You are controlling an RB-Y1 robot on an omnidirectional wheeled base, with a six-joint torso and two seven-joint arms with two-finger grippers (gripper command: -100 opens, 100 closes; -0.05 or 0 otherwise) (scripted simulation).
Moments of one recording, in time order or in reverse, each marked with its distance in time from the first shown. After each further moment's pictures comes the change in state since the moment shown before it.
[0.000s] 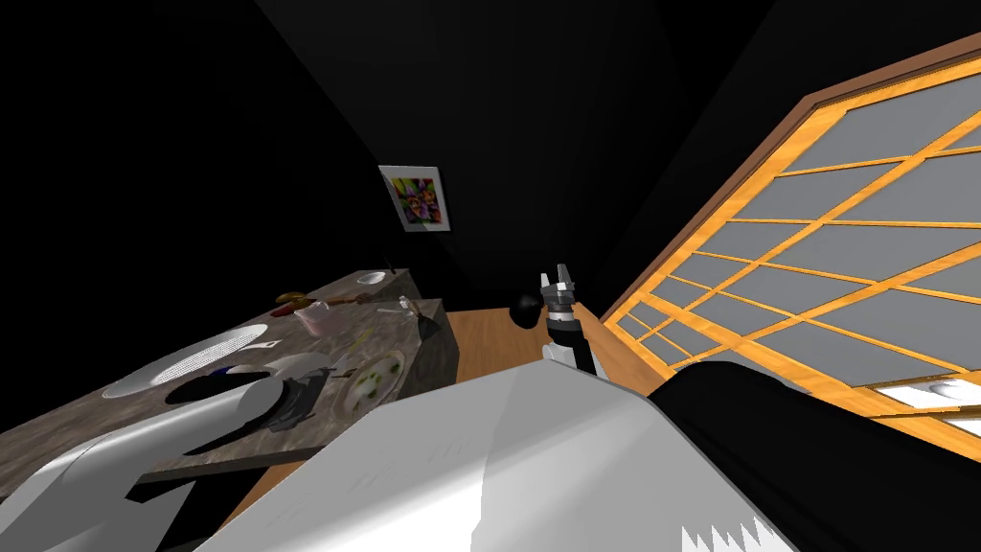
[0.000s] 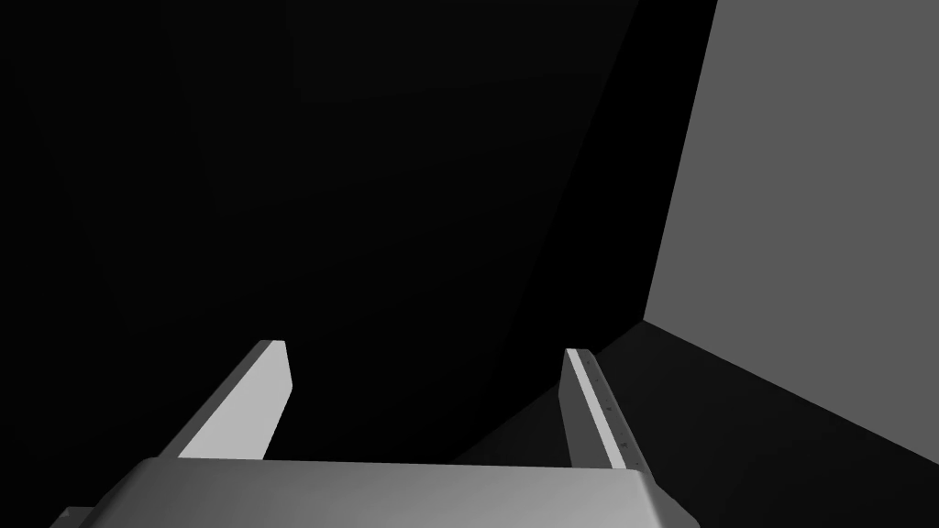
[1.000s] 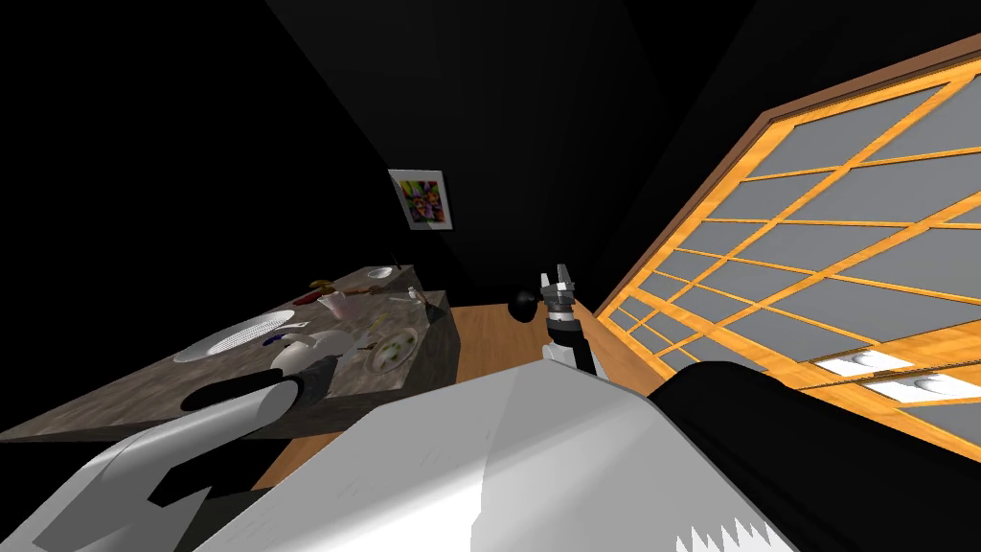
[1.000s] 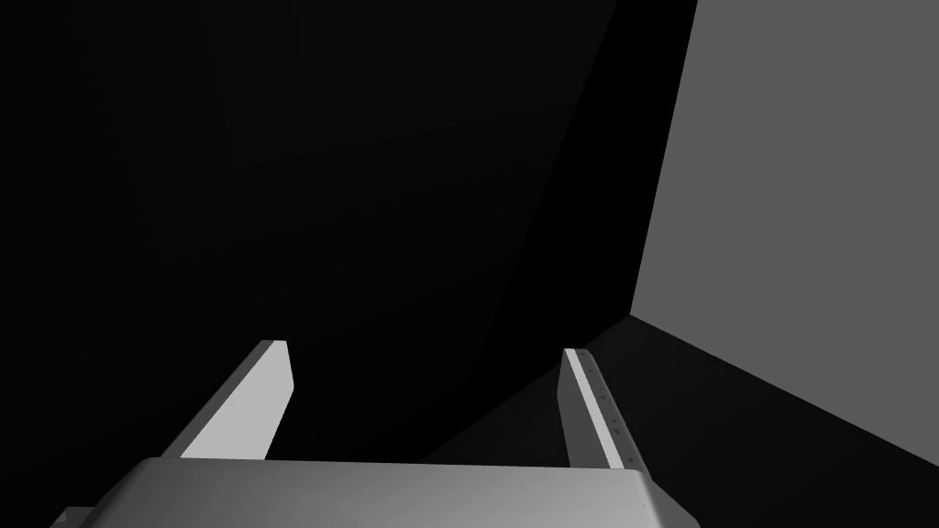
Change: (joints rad) left arm 0.043 -0.029 -0.056 -0.038 -0.044 -0.259 0.076; right arm 0.000 0.000 0.000 0.000 0.000 0.000 0.000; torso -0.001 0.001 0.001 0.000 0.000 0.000
